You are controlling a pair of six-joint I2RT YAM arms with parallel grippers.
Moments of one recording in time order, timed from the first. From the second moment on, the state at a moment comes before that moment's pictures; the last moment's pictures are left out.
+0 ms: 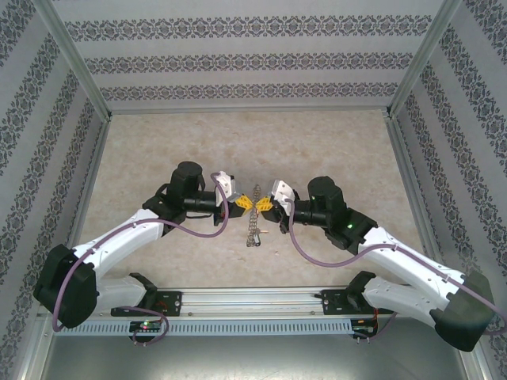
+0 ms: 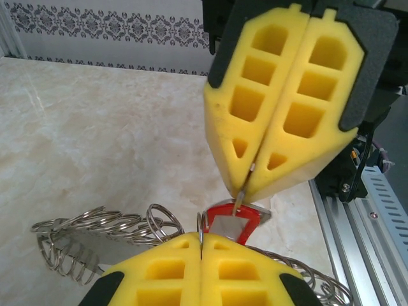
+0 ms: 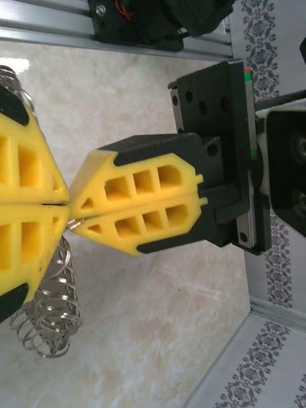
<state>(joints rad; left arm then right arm) -0.54 1.23 0.76 0.01 0.84 0.32 0.73 0.98 0.69 -0.06 -0.47 -0.21</state>
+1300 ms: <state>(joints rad) -0.54 1.23 0.78 -0.03 0.81 0.37 0.76 1.00 0.68 0.00 -0.34 -0.21</state>
